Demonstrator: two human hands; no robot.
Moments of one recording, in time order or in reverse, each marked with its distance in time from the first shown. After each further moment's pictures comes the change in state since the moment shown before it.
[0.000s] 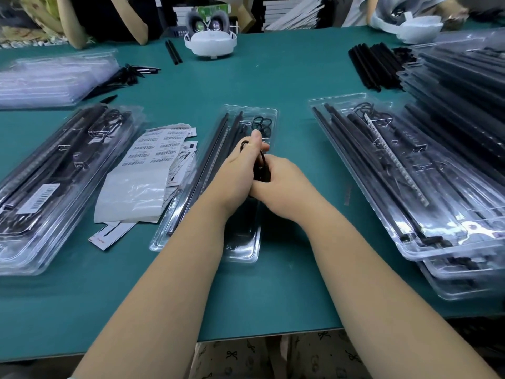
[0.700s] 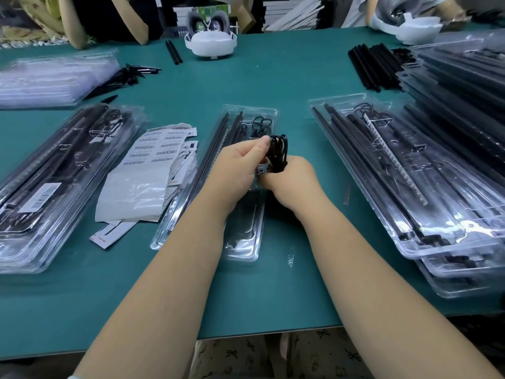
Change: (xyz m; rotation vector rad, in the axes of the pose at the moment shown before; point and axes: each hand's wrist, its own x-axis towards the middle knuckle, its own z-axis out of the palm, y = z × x) left_hand 0.003 0.000 -0.002 0.039 -0.022 0.178; right_hand 0.013 0.018 0.002 0.048 0.239 0.213
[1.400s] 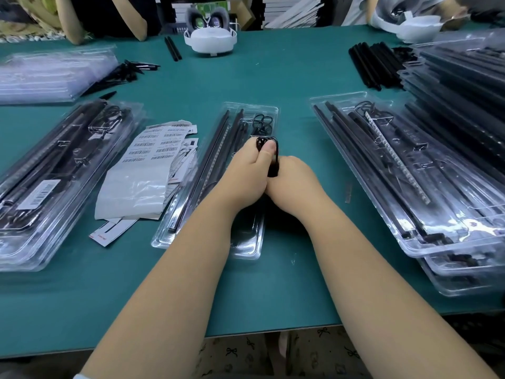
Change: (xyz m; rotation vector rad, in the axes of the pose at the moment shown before) left_hand 0.002 -0.007 0.009 0.208 -0.009 0.031; right_hand -0.006 -0.005 -0.001 -0.381 -0.069 -0.144
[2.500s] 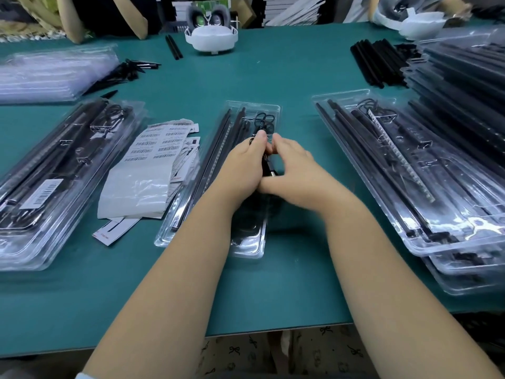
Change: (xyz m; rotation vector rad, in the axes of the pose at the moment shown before) left_hand 0.002 0.006 -0.005 -0.087 0.063 -0.137; right_hand 0.000 0.004 -0.015 0.152 -0.121 -0.060
